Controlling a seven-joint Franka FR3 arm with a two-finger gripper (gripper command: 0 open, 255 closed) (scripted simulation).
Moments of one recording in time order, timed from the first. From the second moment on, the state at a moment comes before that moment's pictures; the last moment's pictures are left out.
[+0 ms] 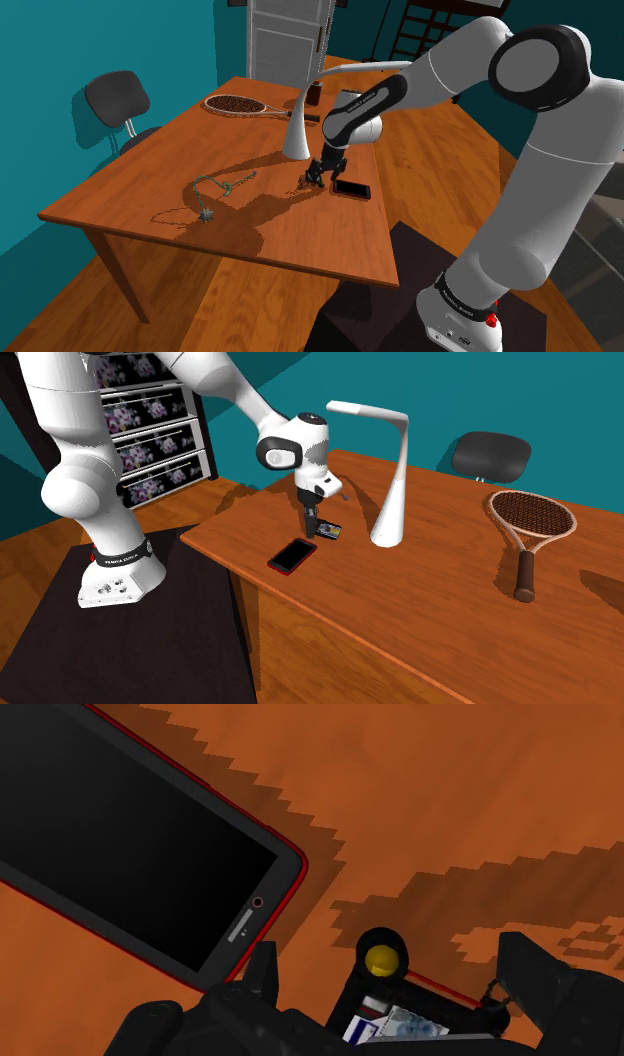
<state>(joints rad) -0.03 0.19 -0.11 -2.30 0.20 2.48 -0.01</state>
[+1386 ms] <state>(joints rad) -0.02 0.13 -0.12 -2.29 0.17 2.41 0.02</state>
